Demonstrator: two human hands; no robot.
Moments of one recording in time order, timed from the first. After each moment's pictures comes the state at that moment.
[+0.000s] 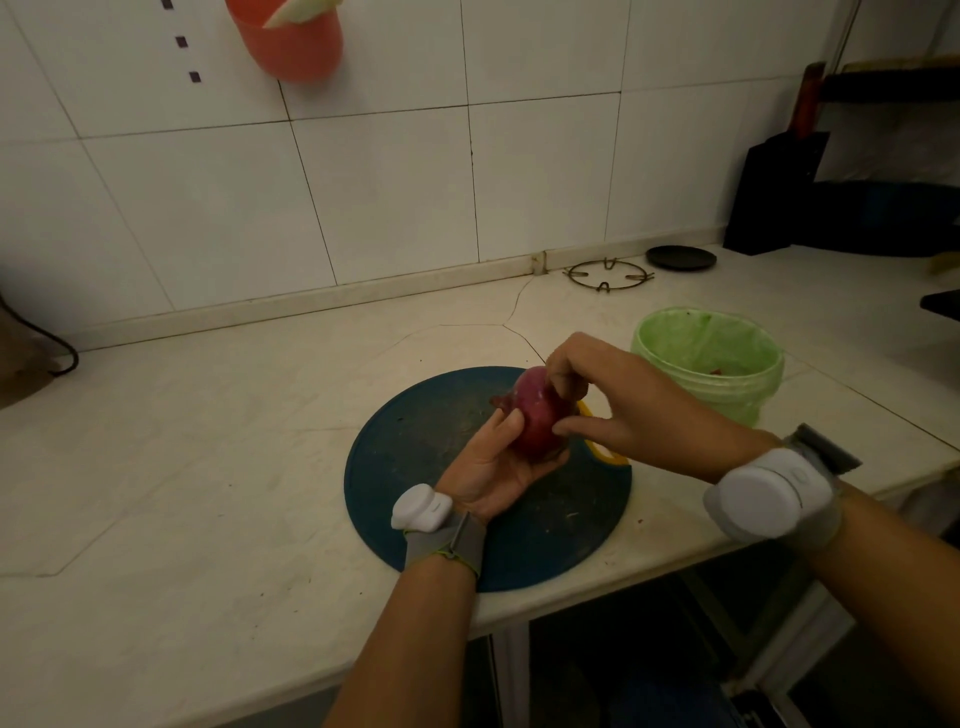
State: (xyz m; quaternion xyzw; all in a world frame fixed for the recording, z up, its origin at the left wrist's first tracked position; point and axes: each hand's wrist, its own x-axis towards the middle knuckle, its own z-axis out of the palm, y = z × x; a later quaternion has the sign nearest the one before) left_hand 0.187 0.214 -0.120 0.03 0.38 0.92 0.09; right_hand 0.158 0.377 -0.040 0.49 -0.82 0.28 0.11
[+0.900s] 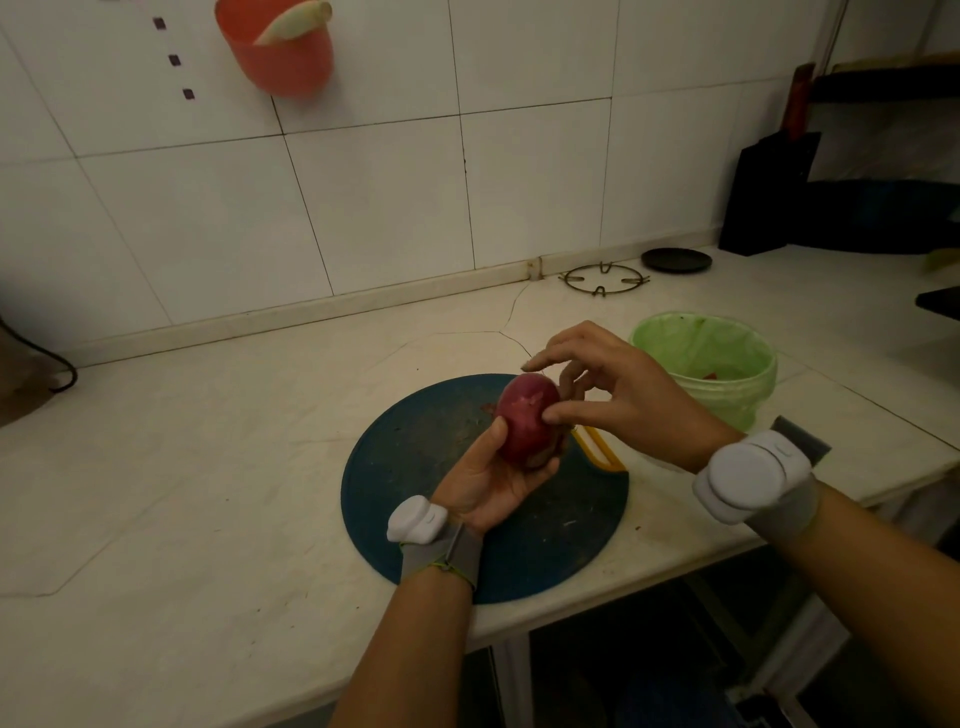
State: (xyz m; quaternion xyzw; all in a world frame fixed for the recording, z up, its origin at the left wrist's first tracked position) left_hand 0.186 0.214 -0.123 0.02 0.32 0.94 0.11; right_hand 0.147 0.376 -0.043 0.44 -0.77 0.47 0.05
